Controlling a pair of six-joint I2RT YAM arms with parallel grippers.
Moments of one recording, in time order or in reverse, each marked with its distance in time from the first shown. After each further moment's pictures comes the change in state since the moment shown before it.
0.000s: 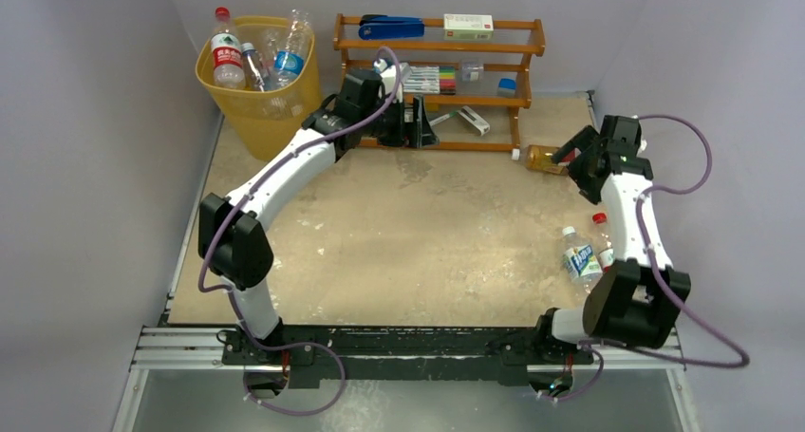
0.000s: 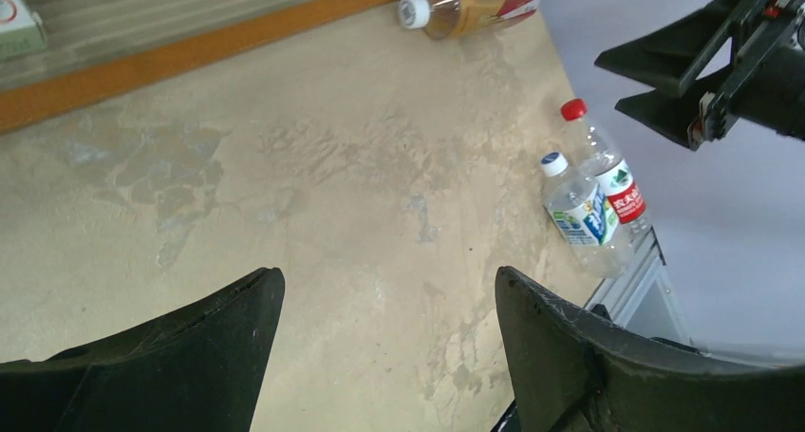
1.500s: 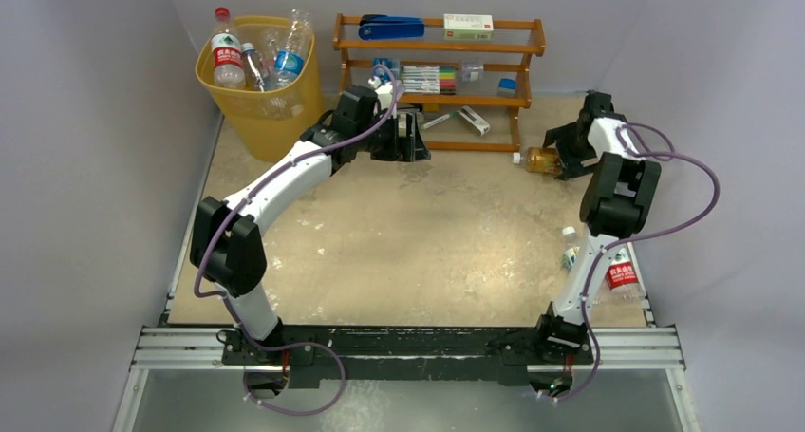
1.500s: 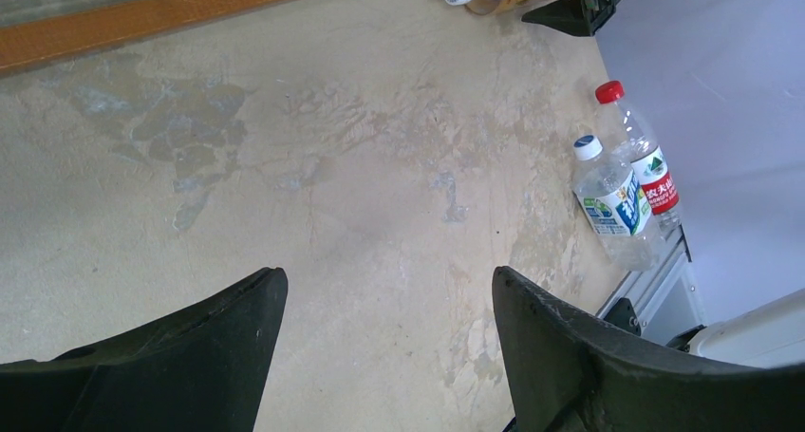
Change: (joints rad) left arm 0.005 -0.054 -0.198 0.074 -0.028 -0.001; right arm -0.034 0.847 0.599 -0.105 -0.045 0.417
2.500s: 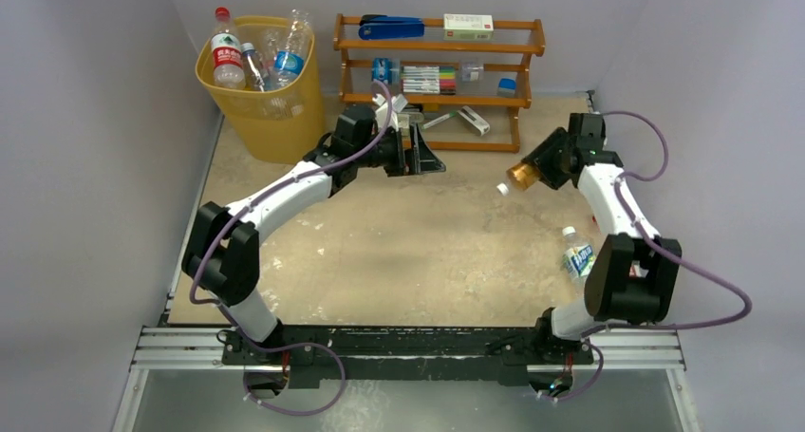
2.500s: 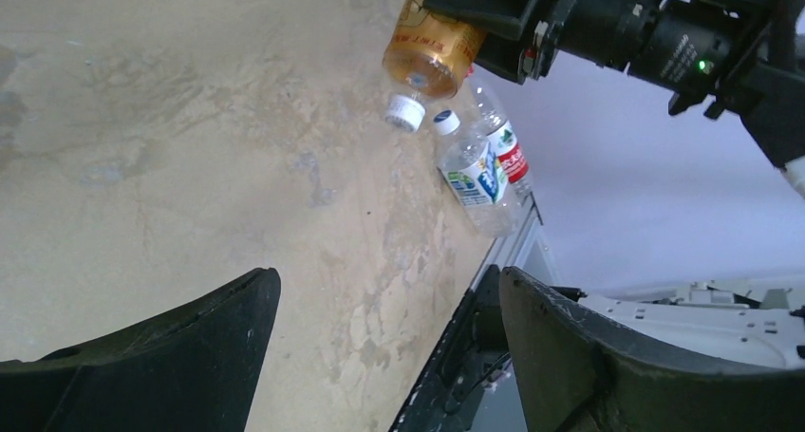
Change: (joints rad) left arm -0.024 -0.065 -0.224 0.320 0.215 -0.236; right arm 0.137 -0.649 -0.606 0.257 -0.058 -0.310
